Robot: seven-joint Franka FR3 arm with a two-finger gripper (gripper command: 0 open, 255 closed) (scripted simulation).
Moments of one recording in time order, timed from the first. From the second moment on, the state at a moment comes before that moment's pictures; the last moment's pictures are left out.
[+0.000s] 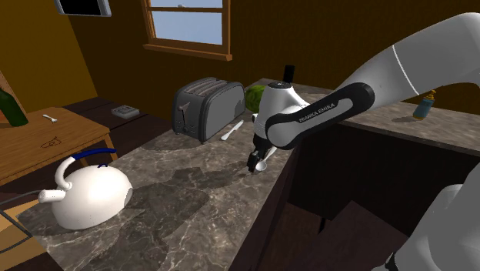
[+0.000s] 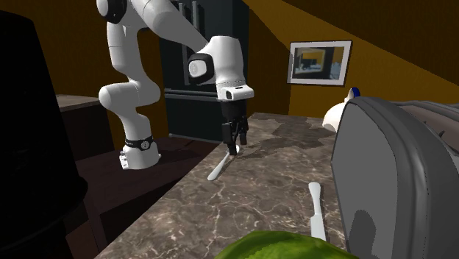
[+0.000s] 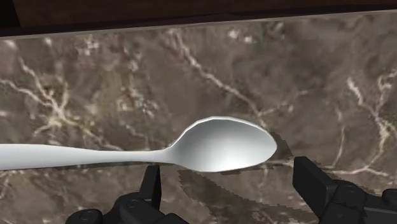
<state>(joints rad) 0.11 -0.02 0.11 -2.34 -0.02 2.47 -0.14</state>
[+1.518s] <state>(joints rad) 0.11 -0.11 0.11 -2.26 0.00 2.31 -0.15</state>
